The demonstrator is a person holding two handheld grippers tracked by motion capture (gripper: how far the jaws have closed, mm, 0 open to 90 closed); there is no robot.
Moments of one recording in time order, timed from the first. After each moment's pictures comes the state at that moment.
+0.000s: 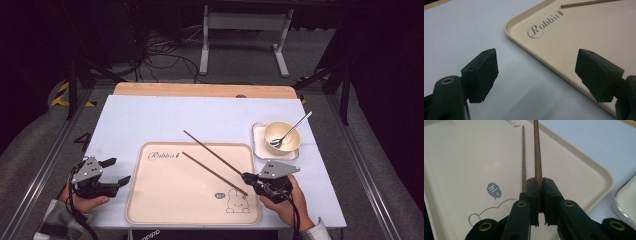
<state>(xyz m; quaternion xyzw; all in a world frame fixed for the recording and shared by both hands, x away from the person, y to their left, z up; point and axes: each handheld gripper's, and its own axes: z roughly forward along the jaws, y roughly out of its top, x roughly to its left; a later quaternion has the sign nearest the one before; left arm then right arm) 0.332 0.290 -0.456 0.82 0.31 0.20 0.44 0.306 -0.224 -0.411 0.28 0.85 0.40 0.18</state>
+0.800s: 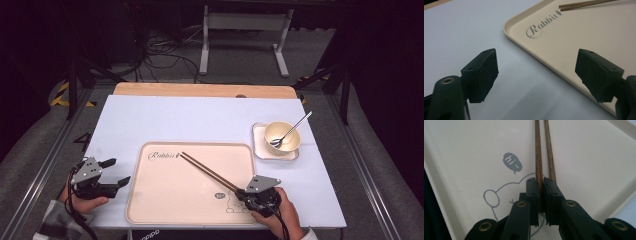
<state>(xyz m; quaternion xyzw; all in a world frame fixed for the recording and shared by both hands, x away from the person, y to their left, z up) 0.330 0.291 -0.455 0.82 0.31 0.20 0.44 0.287 -0.202 -0.442 0.28 0.89 0.33 0.15</state>
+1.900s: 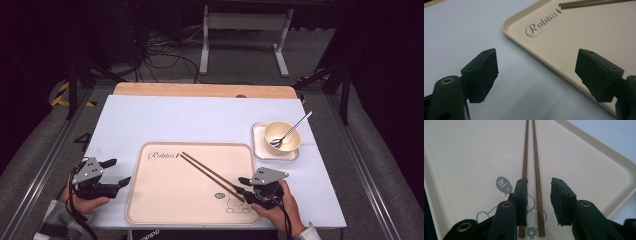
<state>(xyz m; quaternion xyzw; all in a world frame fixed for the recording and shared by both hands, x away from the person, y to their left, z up) 0.331 0.290 -0.457 0.82 0.31 0.20 0.44 0.301 -0.210 -0.429 0.28 0.86 0.39 0.16</state>
